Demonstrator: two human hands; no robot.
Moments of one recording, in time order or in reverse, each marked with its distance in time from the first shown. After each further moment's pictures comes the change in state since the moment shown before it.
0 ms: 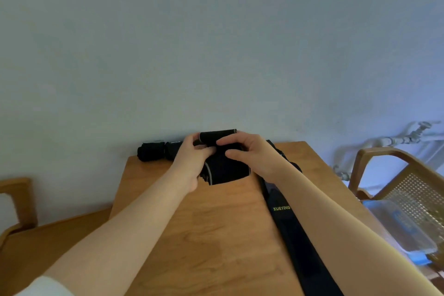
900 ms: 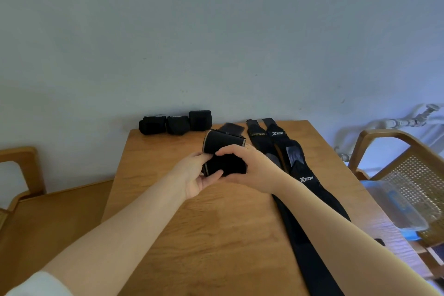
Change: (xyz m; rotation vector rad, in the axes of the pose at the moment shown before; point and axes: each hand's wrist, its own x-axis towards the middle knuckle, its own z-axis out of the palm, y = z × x) left_hand -0.039 -0.055 -0.011 -0.228 -0.043 -0.423; right_hand -0.045 0.055 0.020 -0.522 -0.120 -0.133
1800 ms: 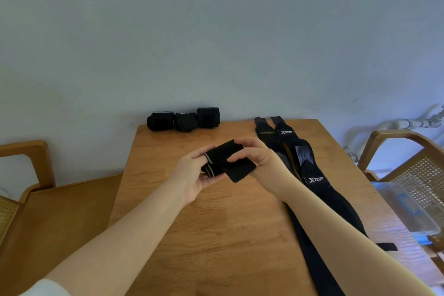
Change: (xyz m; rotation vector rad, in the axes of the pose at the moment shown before) left_hand 0.003 -0.002 -0.022 -0.068 -0.011 0.125; right_hand 0.004 -0.001 0.012 0.306 0.145 0.049
